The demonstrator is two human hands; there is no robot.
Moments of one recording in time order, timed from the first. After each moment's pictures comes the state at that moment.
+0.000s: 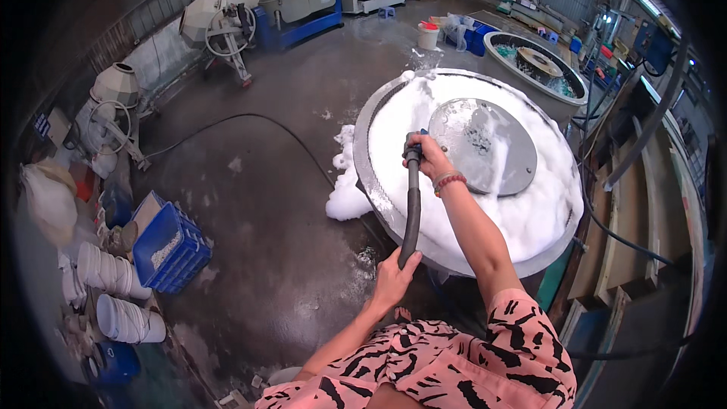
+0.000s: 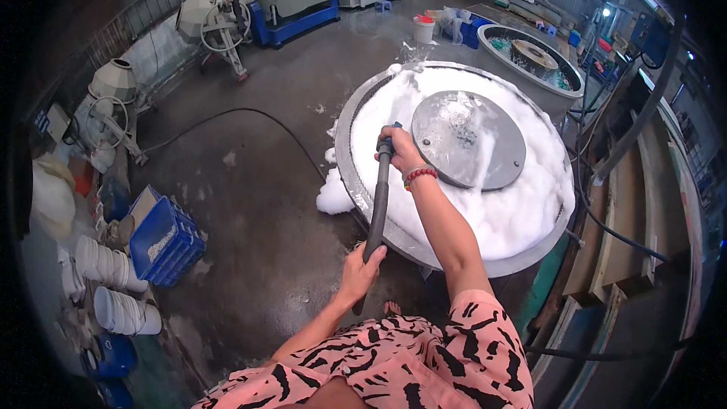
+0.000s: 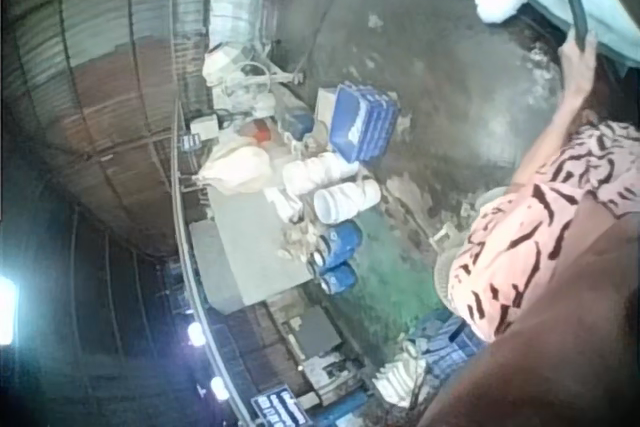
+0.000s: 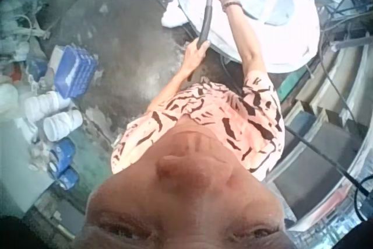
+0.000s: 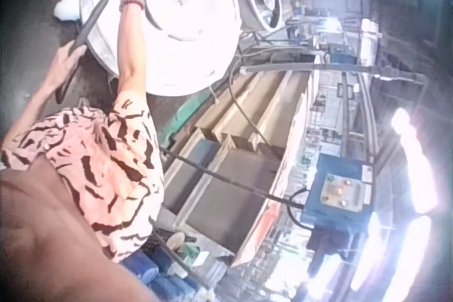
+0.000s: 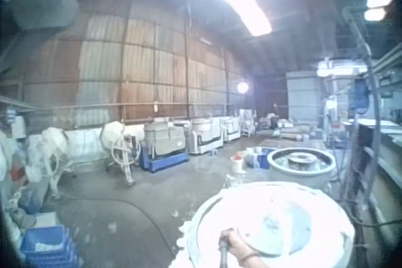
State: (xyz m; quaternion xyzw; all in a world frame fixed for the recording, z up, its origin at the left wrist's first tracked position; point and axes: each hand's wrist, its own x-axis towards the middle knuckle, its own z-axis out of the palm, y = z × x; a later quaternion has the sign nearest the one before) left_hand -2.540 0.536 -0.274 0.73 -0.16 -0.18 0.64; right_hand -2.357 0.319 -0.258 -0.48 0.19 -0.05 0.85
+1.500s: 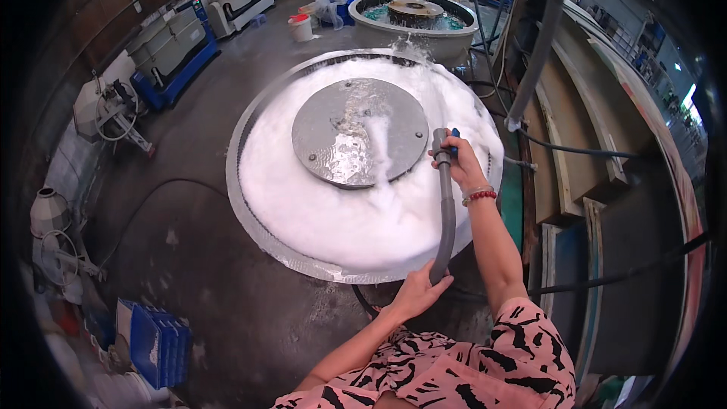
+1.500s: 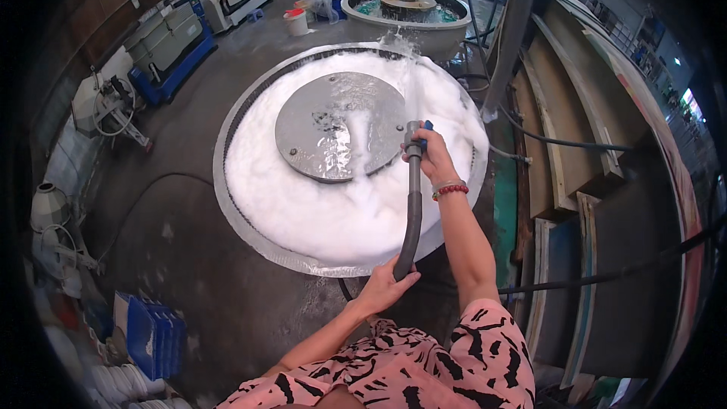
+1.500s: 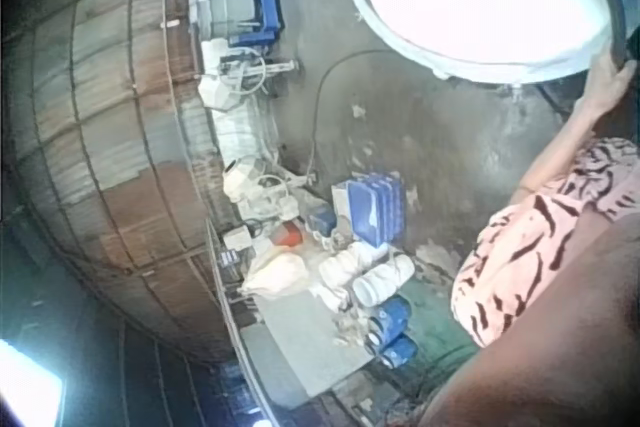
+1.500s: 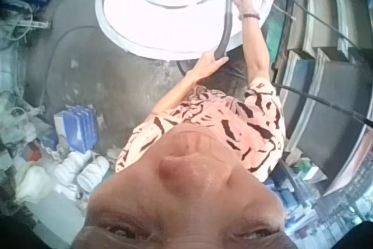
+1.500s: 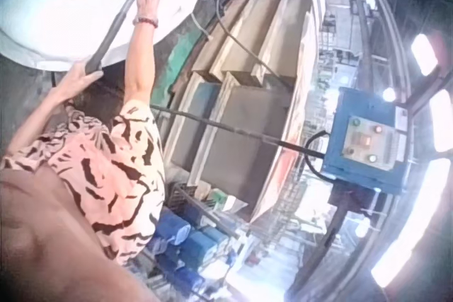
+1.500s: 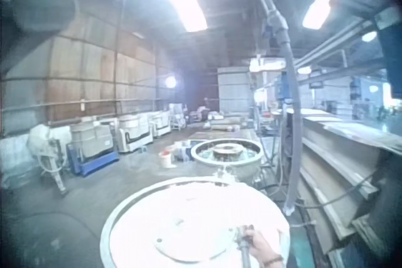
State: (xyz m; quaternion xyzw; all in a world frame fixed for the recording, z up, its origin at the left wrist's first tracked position) left_hand -2.638 0.329 -0.290 0.62 -0.43 -0.42 0.50; right_hand -2.612 0.058 -0.258 -0.38 0.27 -0.30 0.83
